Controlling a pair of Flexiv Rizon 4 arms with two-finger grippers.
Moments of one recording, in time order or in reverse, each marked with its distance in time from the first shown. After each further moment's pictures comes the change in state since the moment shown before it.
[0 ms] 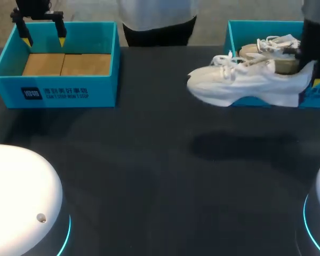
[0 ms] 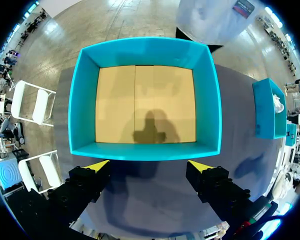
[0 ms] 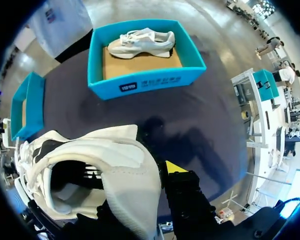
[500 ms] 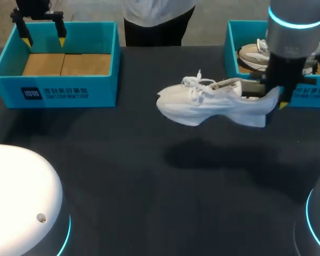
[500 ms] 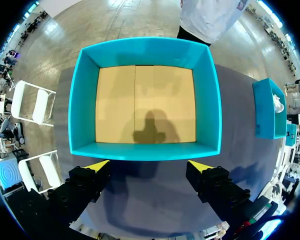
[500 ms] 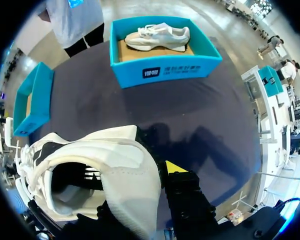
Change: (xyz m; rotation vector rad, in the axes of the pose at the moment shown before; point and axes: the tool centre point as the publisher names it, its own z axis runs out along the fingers) left arm 0.000 0.000 0.000 0.000 0.000 0.000; right arm 0.069 -0.051 0.027 -0.032 0.046 0.015
